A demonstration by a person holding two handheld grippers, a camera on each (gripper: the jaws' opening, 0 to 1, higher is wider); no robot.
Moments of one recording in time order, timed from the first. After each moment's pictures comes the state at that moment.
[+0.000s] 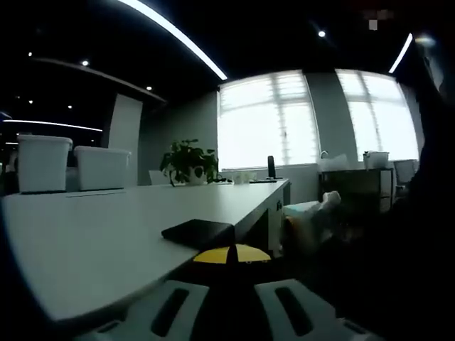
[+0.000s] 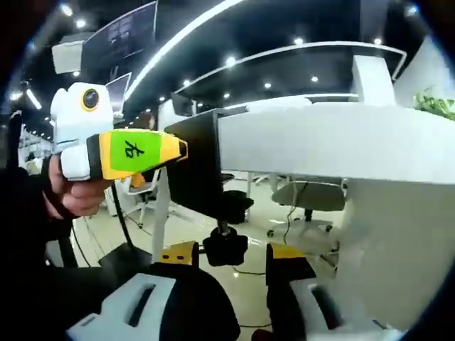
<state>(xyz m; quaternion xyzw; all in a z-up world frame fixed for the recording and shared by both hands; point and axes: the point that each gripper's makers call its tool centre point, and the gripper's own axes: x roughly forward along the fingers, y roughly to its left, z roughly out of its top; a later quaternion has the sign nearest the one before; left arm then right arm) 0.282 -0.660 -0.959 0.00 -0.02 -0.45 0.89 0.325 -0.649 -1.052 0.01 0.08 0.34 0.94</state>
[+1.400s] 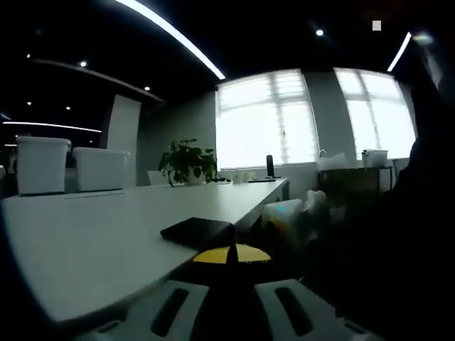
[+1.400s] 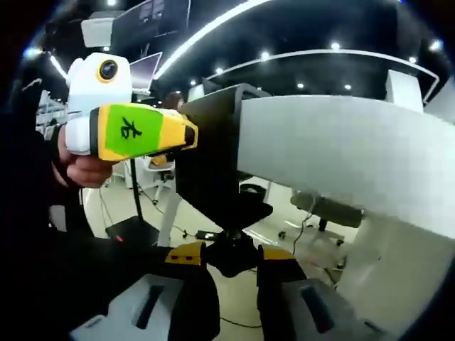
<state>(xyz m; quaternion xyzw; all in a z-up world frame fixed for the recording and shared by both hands) 0.281 -0.662 -0.960 0.01 -0.02 -0.45 0.89 0.336 -0.629 -1.052 -0.10 0.06 0.50 0.86</state>
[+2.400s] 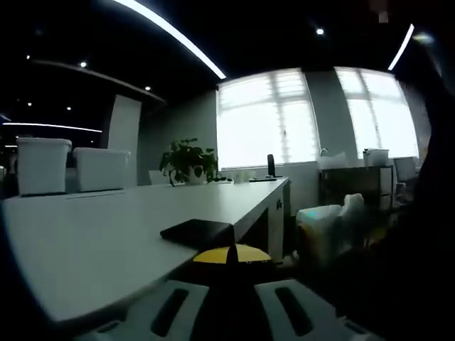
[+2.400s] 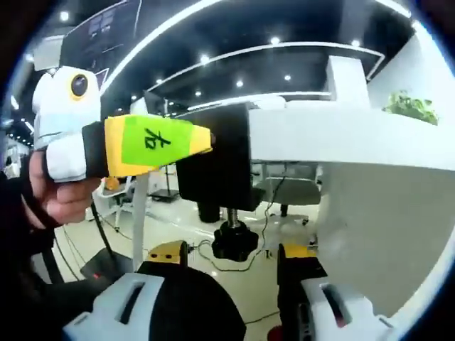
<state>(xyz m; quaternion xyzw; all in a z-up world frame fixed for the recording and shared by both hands) 0.281 -0.663 -0.960 0.01 -0.02 -0.45 0.89 0.320 -0.646 -1.047 -0.04 0.07 0.26 0.96</state>
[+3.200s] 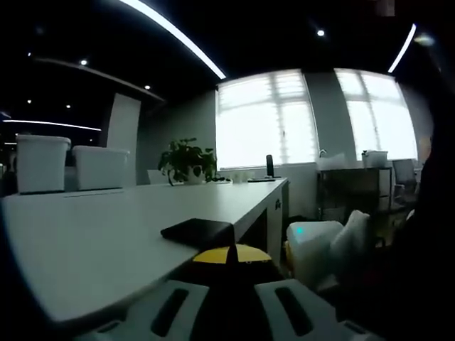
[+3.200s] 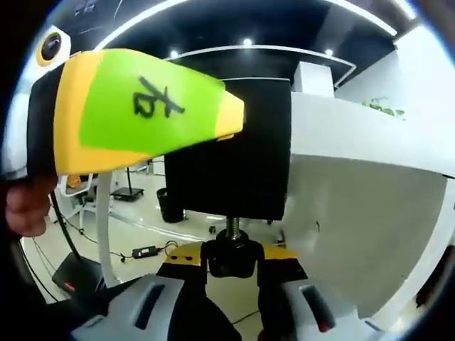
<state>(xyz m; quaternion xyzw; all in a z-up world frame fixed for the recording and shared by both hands) 0.278 -0.663 -0.959 0.01 -0.02 -0.46 0.89 0.341 -0.646 -1.056 -0.05 0.08 0.19 0.98</state>
